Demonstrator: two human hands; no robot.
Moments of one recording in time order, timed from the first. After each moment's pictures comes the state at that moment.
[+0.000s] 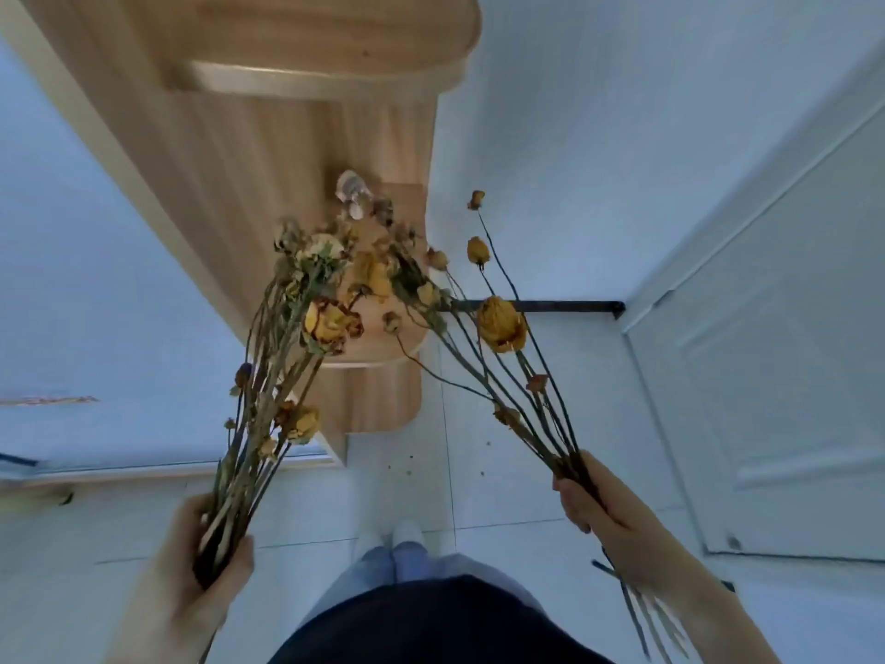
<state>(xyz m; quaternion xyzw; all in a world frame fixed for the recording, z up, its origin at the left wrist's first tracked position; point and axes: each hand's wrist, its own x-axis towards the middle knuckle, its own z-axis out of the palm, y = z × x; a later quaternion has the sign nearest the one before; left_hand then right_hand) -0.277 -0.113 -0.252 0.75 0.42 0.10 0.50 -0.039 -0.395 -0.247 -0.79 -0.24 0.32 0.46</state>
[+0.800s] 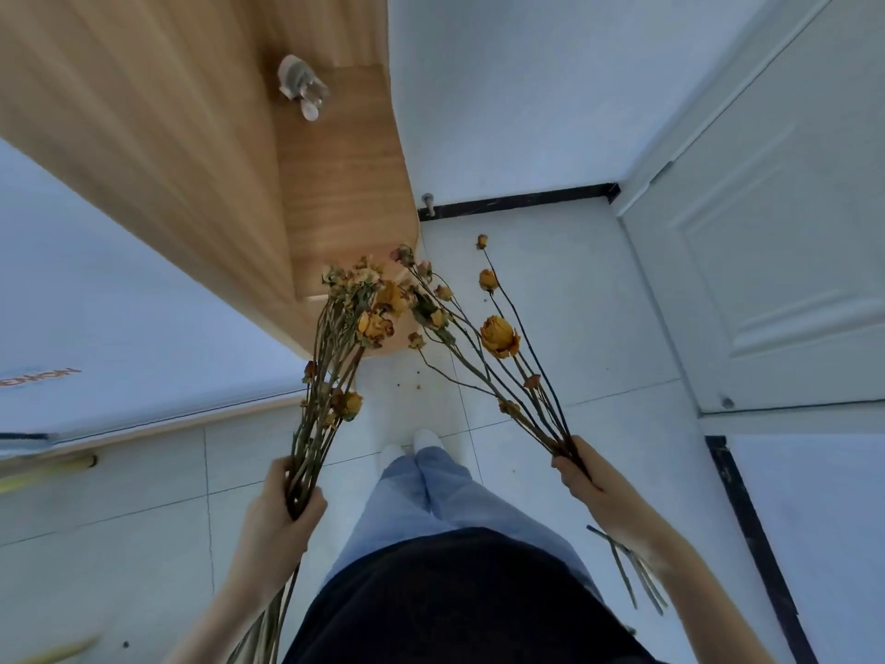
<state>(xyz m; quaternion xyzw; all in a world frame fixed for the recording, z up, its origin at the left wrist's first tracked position) -0.269 -0.108 -0.339 0.79 0.39 -0.09 0.46 -0.103 -0.411 -0.335 -0.82 -0.05 0.40 0.40</state>
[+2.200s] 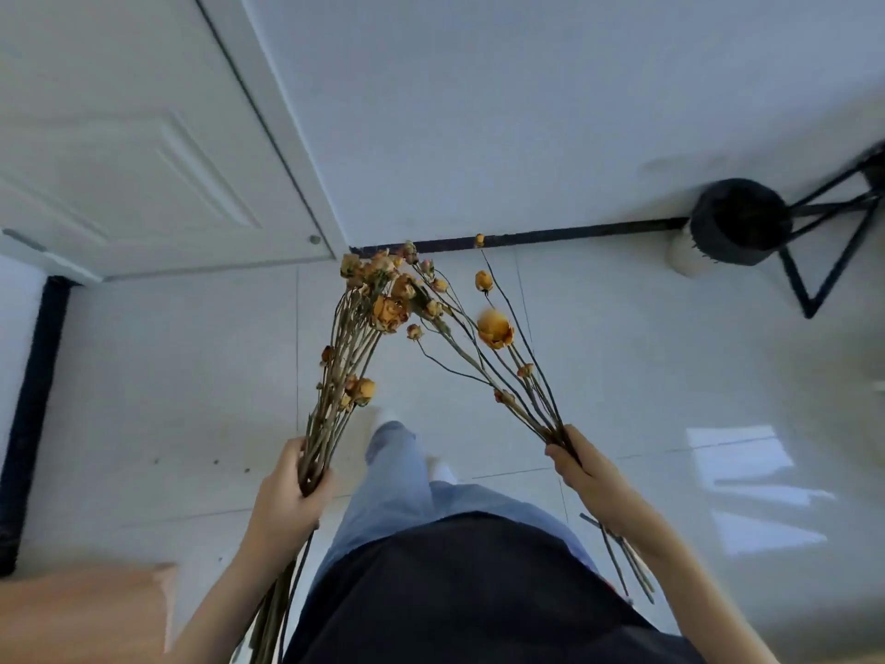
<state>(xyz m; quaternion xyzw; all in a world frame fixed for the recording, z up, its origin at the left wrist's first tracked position) -0.189 -0.542 -0.354 0.83 -0.28 -0.37 0.30 -0.471 -0.732 -0.365 -0.67 0.50 0.04 0.54</state>
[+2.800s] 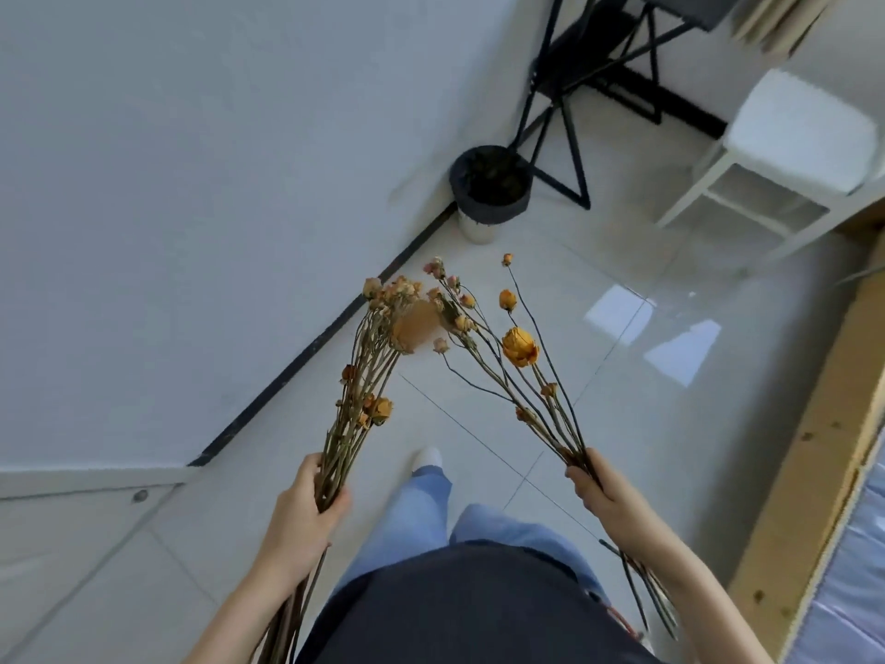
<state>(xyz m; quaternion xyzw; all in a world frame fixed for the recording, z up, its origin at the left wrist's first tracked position) -0.209 -0.893 -0.368 0.66 -0.55 -0.49 0.13 -0.552 -0.823 -0.363 -0.41 0.73 -0.20 0.50</state>
